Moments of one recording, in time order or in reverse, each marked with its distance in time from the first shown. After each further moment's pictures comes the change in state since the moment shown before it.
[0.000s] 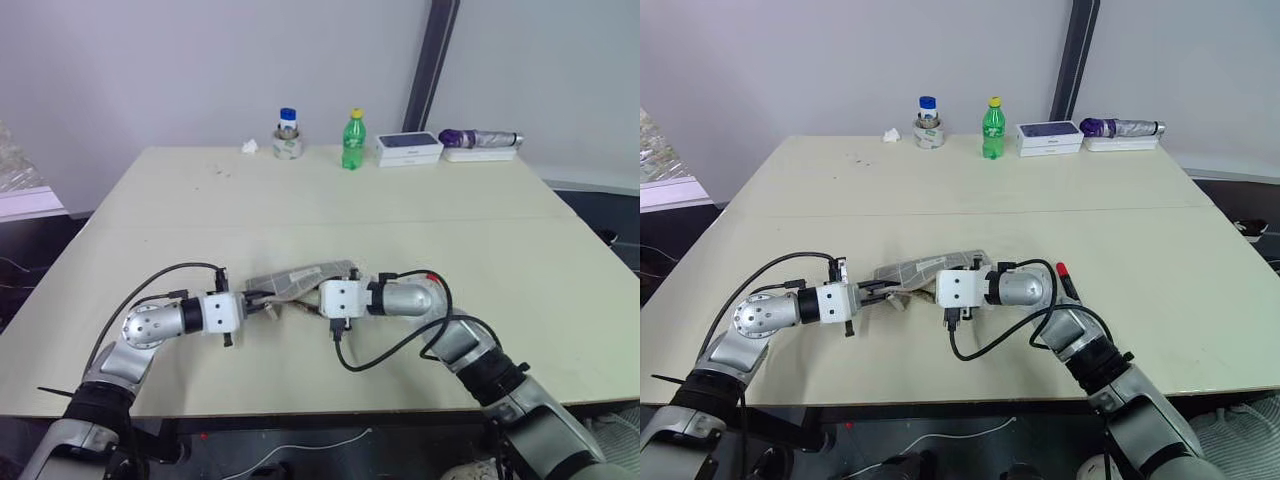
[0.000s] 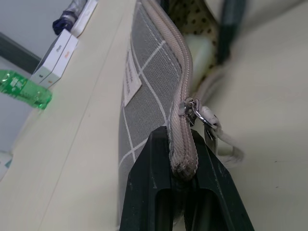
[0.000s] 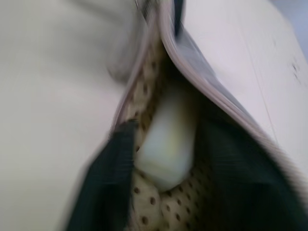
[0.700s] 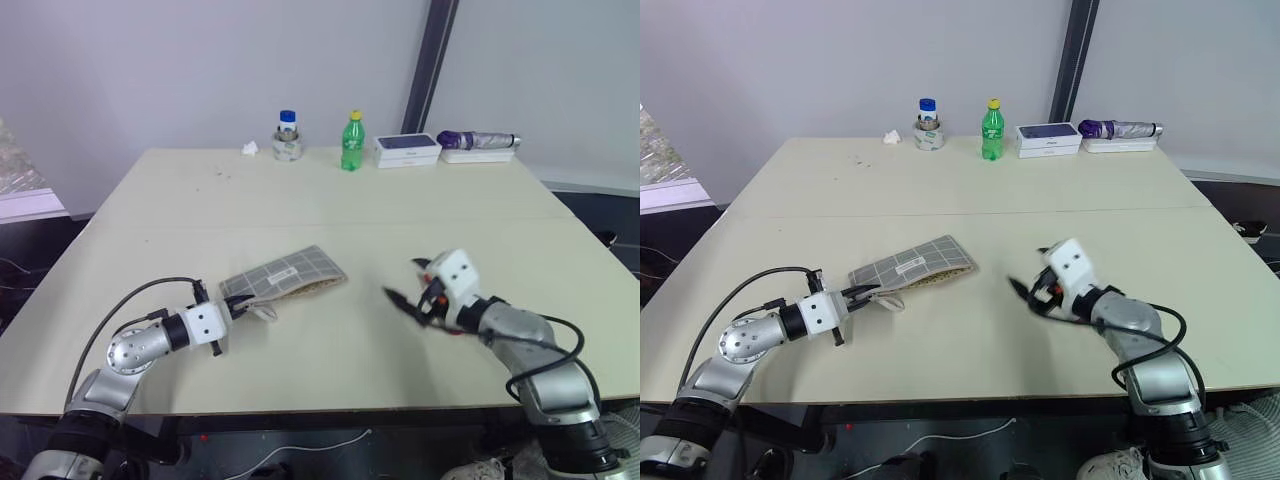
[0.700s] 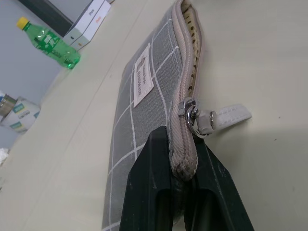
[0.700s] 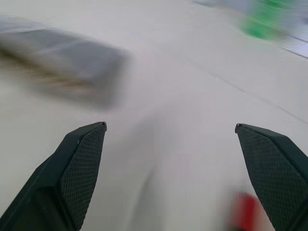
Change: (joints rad) left arm 0.123 -0.012 0.058 -0.015 0.037 0.011 0.148; right arm 0.385 -0.058 -0.595 -0.372 0.377 0.610 -0.366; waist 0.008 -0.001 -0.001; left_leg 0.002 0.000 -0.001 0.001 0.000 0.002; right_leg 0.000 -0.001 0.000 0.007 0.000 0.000
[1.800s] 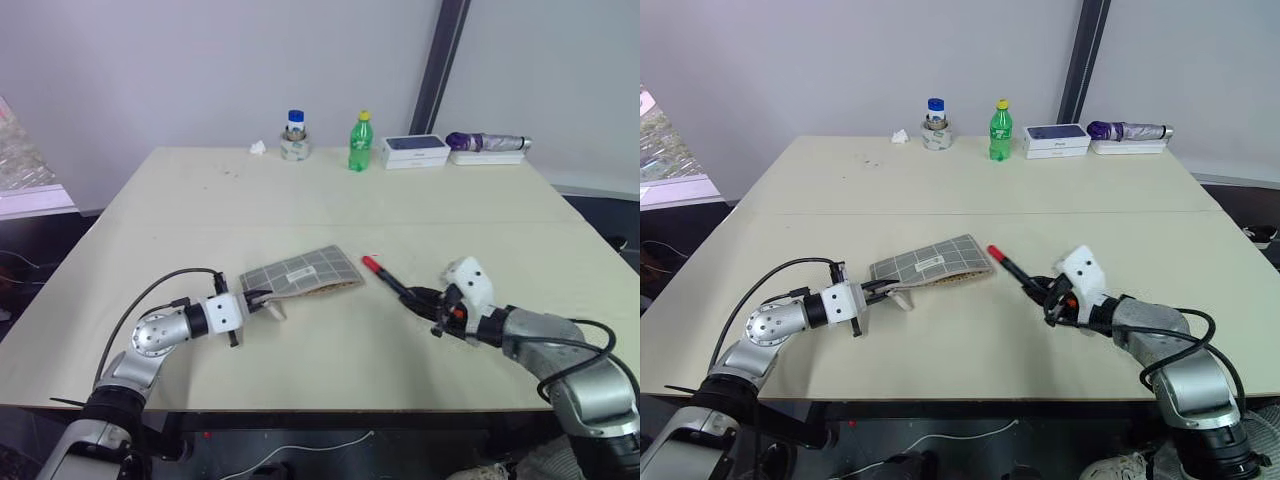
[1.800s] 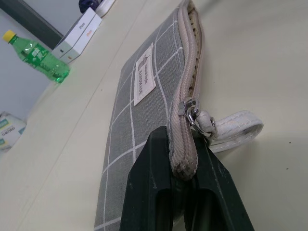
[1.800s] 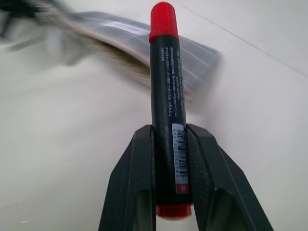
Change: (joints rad) left arm -0.139 -0.057 -0.057 0.160 -0.006 -0.068 -0.066; right arm 0.056 -0.216 0.101 -0.131 0.148 -0.024 0.362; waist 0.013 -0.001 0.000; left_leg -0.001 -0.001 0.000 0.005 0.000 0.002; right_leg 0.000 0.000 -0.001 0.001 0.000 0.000
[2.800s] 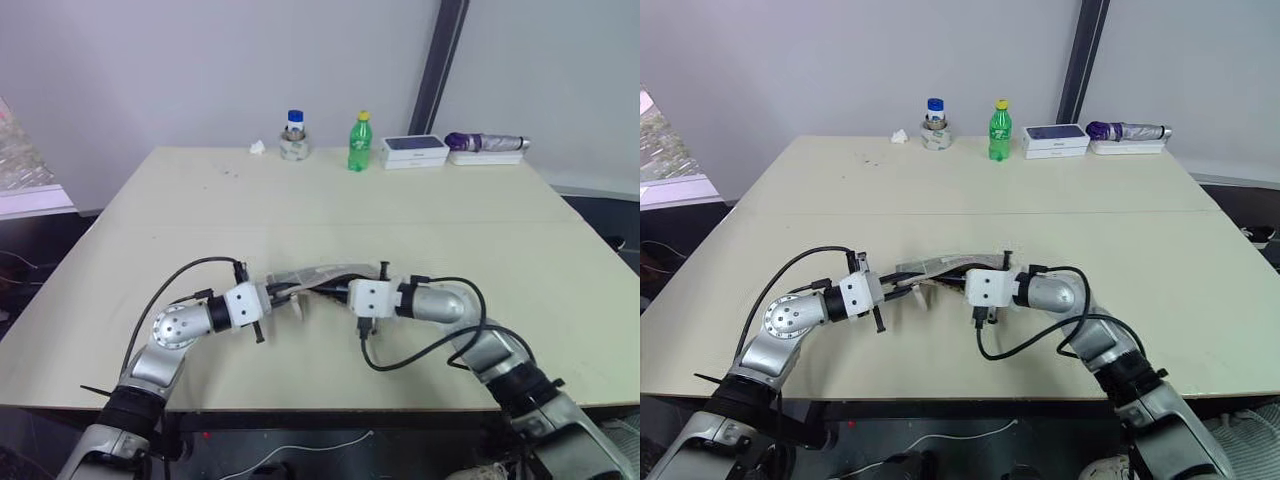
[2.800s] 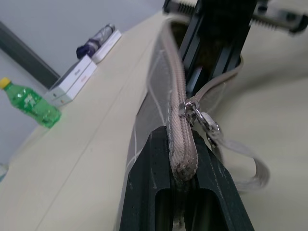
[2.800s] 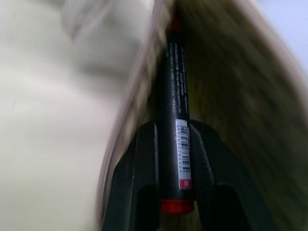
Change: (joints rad) left arm 0.018 -0.071 -0.018 -0.285 -0.110 0.211 -0.074; right arm -0.377 0.190 0.432 0.498 -0.599 -0.673 -0.076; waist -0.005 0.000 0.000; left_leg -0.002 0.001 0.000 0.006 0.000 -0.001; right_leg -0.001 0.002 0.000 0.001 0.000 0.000
